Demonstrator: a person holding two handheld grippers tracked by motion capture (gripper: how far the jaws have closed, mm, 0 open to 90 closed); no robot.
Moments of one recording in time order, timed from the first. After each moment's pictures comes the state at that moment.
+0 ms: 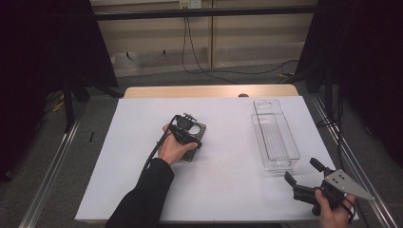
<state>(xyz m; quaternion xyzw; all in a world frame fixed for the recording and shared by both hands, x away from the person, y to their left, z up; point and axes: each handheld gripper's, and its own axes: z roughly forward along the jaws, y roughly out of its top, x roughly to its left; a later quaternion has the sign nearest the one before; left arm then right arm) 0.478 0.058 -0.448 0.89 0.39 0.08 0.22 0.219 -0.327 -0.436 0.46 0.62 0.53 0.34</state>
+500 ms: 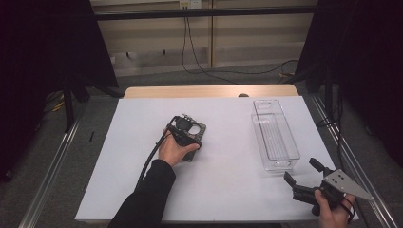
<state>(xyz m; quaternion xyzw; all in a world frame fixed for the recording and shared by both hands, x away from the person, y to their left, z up) 0.476 0.060 -0.452 0.89 0.39 0.09 0.24 0.219 -0.326 -0.436 0.46 0.62 0.53 0.34</state>
